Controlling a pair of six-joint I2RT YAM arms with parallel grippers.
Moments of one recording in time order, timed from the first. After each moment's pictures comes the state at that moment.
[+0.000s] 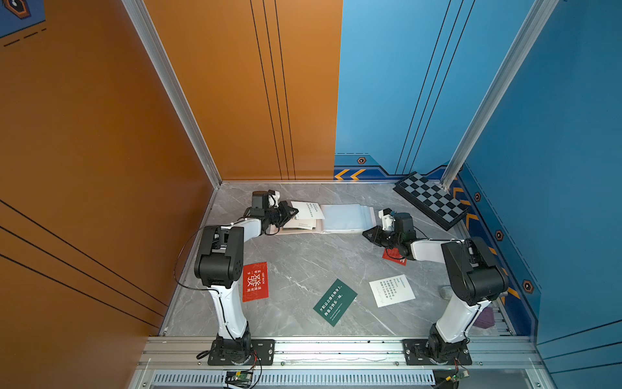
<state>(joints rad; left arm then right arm) -0.07 1.96 1.18 0.18 0.68 -0.83 0.22 1.79 0.81 0.32 -0.53 0.62</state>
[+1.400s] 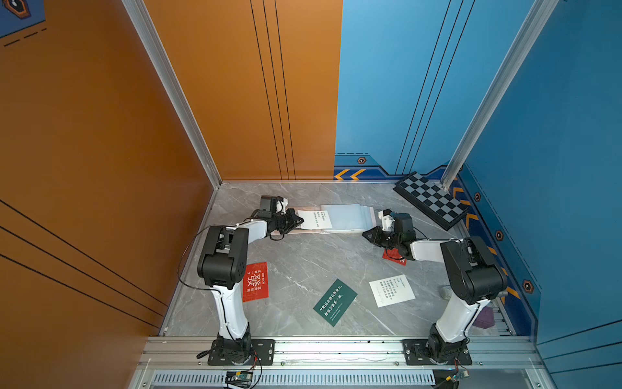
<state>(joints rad) -0.14 1.96 1.18 0.03 0.64 -0.72 0.22 1.80 0.81 0.32 -0.53 0.63</state>
